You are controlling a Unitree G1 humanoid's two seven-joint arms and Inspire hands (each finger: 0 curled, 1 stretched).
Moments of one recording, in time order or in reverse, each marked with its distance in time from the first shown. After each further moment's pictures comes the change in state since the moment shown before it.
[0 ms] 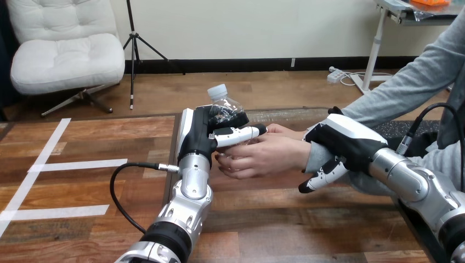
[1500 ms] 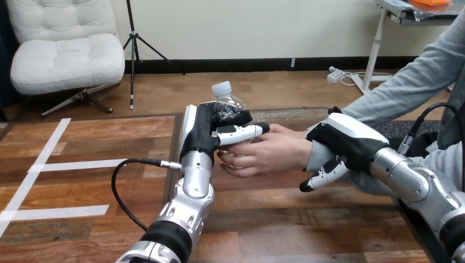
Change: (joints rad) left arm 0.002 0.003 -0.022 -0.019 0.003 0.000 0.000; right arm 0.000 -0.003 0.000 0.000 0.000 0.000 -0.008
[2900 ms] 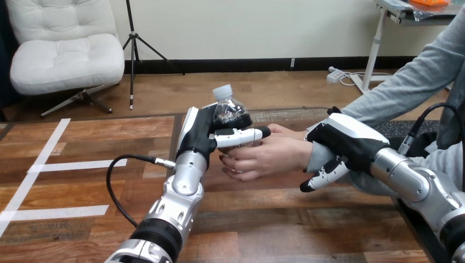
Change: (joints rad) left arm 0.003 0.048 0.000 -0.020 -0.012 0.067 -0.155; right arm 0.000 -0.001 0.000 0.001 -0.001 0.000 0.000
